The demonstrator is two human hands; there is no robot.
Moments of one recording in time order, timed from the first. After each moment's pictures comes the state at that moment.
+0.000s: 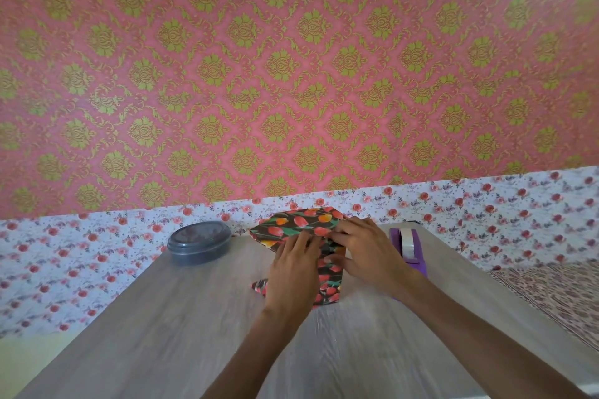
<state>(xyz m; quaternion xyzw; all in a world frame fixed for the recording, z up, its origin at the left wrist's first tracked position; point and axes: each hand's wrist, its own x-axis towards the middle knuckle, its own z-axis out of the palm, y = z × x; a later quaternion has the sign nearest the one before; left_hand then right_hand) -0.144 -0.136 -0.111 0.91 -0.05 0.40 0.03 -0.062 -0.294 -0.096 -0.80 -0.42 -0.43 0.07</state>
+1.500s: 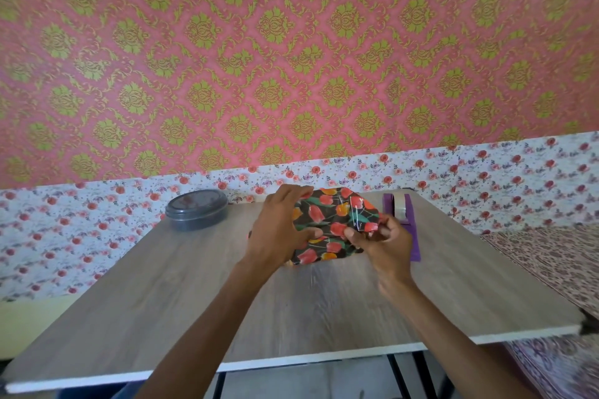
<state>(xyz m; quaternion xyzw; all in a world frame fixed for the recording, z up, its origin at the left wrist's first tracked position) -0.164 -0.119 -0.086 0.92 -0.08 0.32 0.22 -0.110 -0.305 -0.156 -0.61 -0.09 -0.18 0.77</state>
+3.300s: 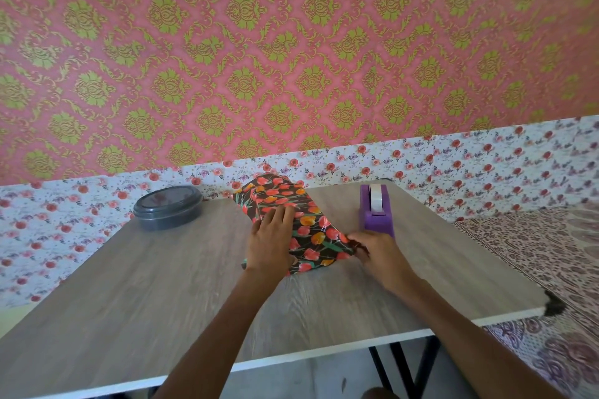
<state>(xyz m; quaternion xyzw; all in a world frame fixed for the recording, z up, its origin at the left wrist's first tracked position) -0.118 -0.143 -0.147 0.98 -0.01 0.22 0.01 -0.056 -0.368 -0.204 -0.89 -0.30 -0.23 0.27</state>
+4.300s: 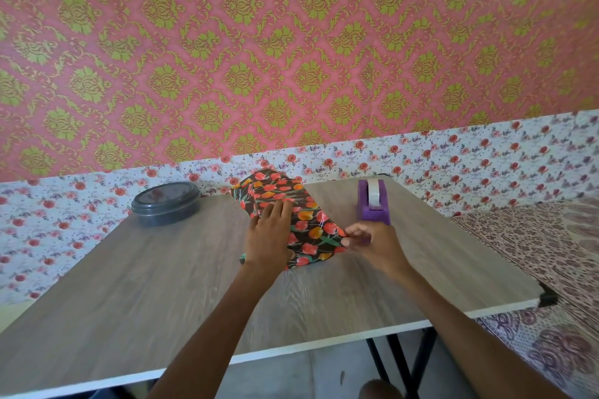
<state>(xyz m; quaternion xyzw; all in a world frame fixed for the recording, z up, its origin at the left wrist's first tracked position) -0.115 -0.143 -0.150 0.98 0.00 0.21 0.00 -0.058 -0.365 -0.197 -0.83 -0.23 -0.15 0.49</state>
